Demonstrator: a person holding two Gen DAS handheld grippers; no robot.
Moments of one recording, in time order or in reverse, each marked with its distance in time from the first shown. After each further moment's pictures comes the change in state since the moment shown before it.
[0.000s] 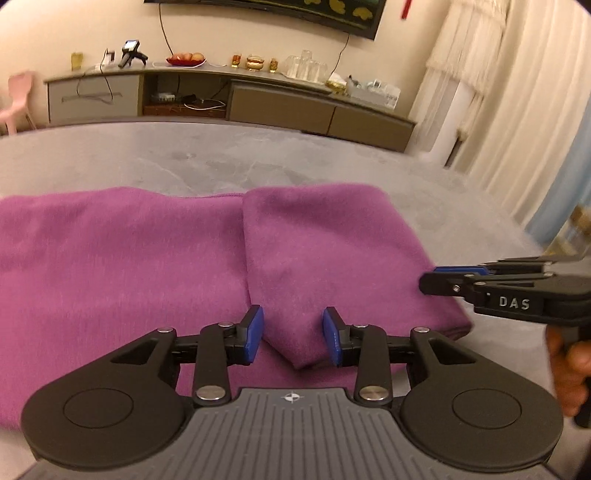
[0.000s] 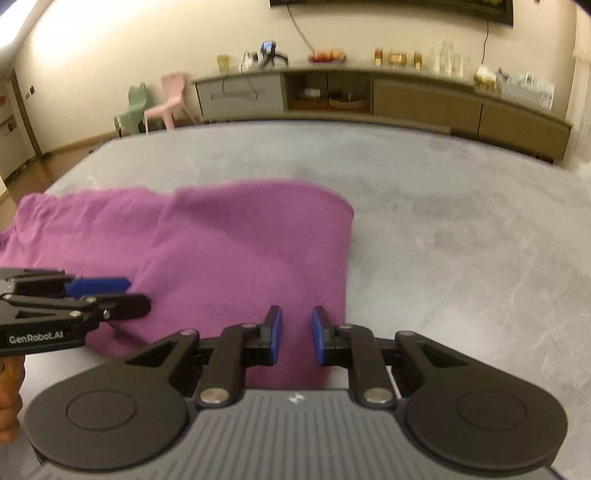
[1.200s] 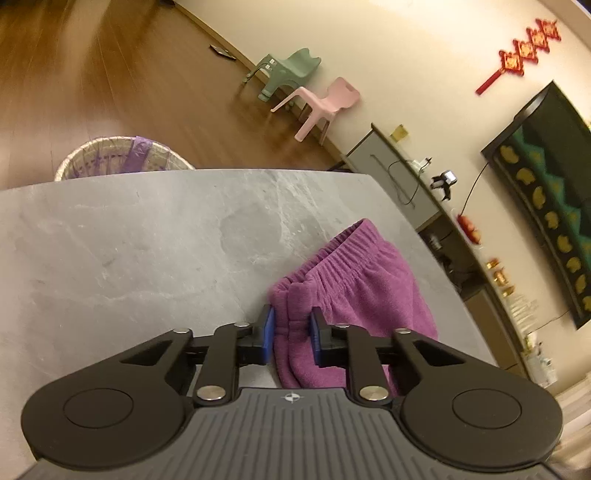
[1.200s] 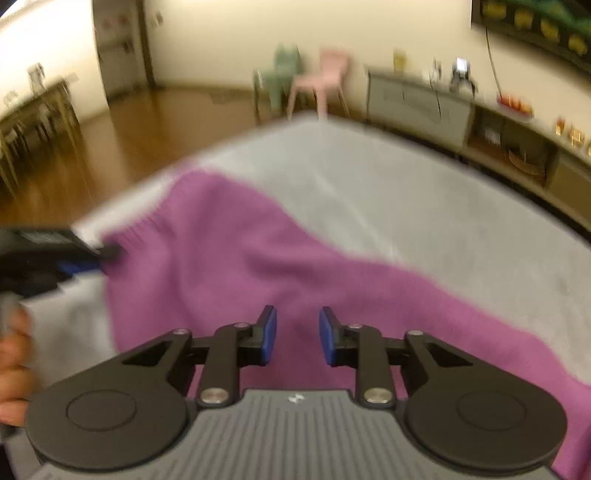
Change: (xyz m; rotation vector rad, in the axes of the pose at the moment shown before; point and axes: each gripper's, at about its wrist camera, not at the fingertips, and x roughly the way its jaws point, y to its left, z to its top) left arm -0.203 0.360 -0.072 -0.872 -0.380 0.444; right arm 0.133 0.332 0.118 -0.341 0.145 0.217
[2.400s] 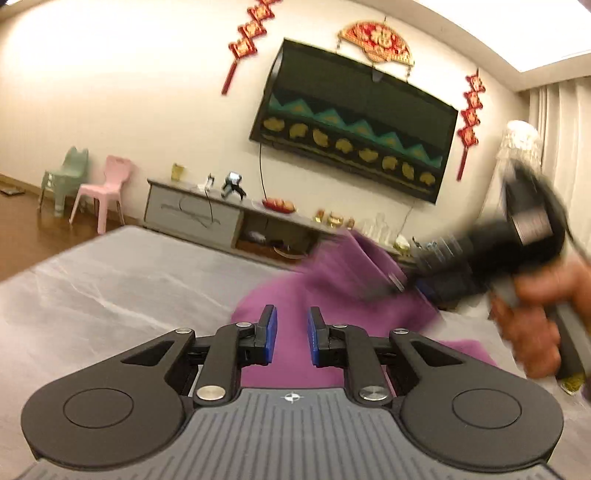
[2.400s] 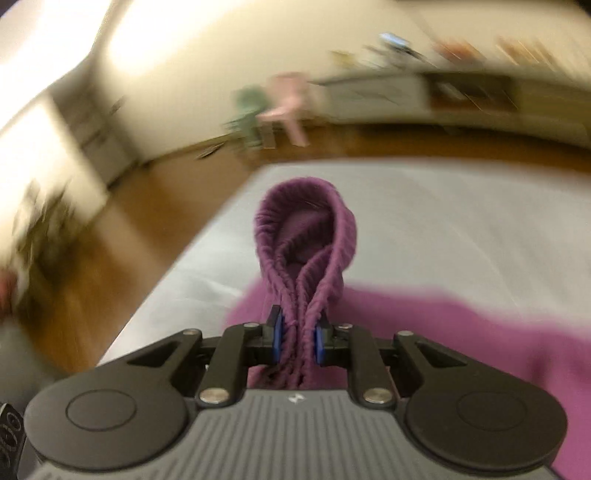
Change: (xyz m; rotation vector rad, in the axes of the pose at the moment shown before) left arm -0.075 -0.130 -0.126 0.643 -0.108 -0.477; right arm -0.070 -0.110 -0.056 0.470 -0.084 0.177
